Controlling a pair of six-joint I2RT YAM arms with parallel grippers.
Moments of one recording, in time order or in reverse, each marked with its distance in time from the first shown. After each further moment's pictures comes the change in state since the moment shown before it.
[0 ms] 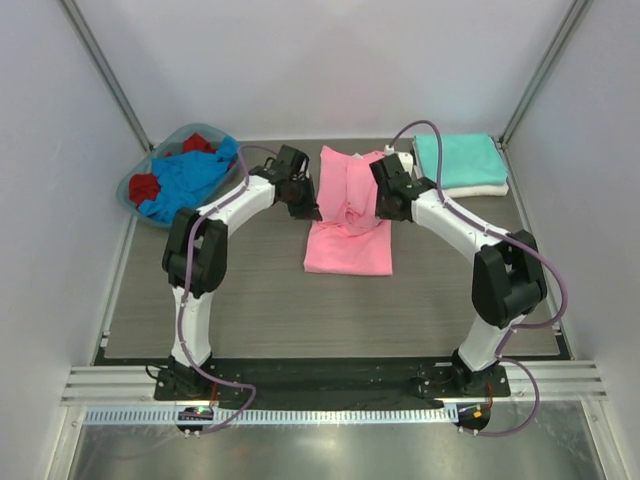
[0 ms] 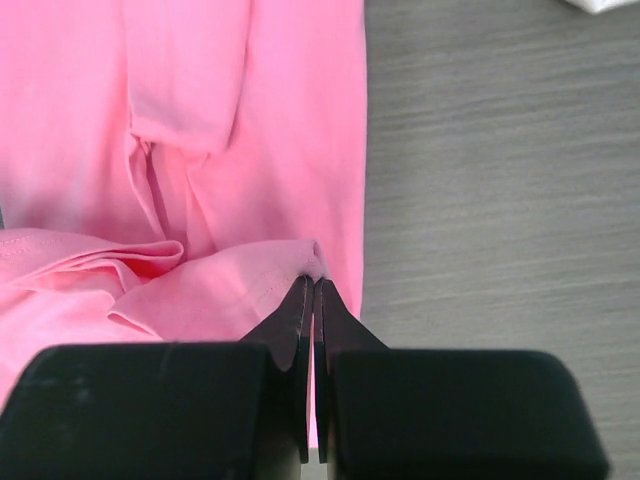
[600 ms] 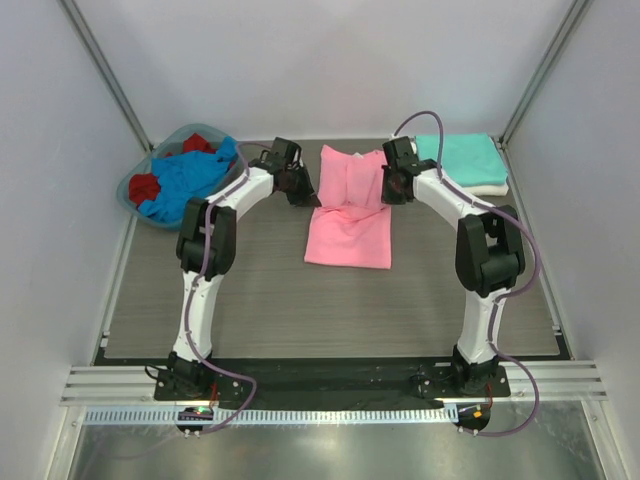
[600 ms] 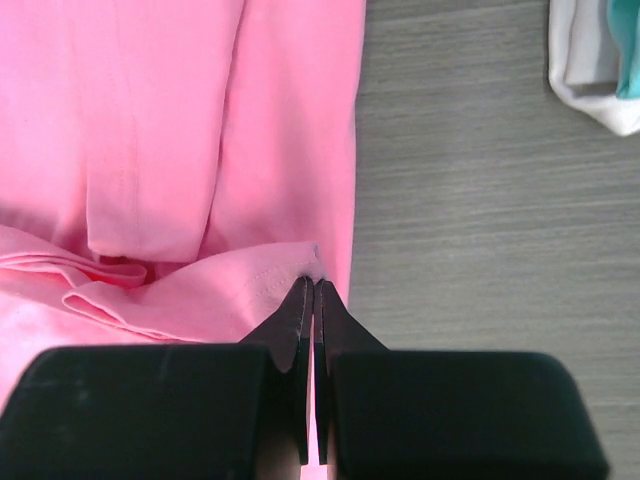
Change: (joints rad) left arm 0.081 0.212 0.218 0.049 0.077 -0.056; right arm -0.146 0.237 0.209 0.016 -0.168 -0.118
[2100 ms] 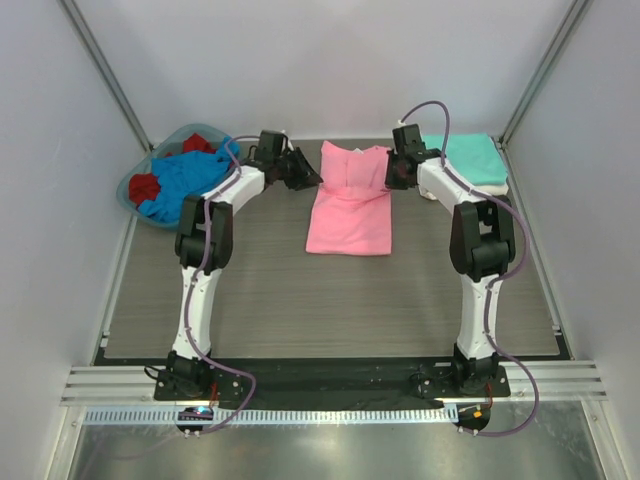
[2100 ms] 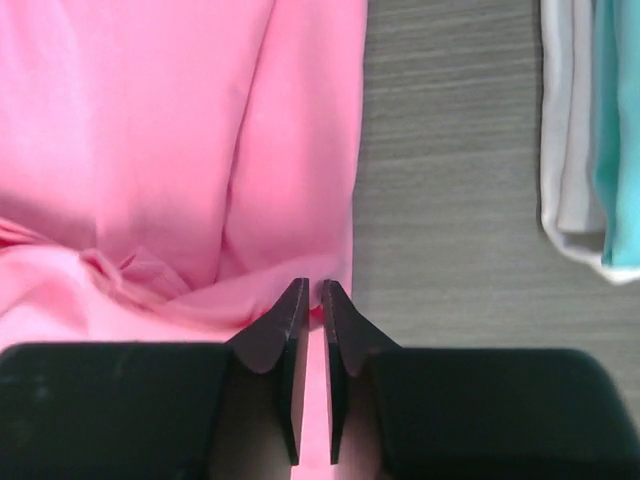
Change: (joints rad) left arm 0.073 0.069 0.039 0.274 0.117 -0.110; right arm -0.082 0.143 0.174 0.050 -0.097 -0.036
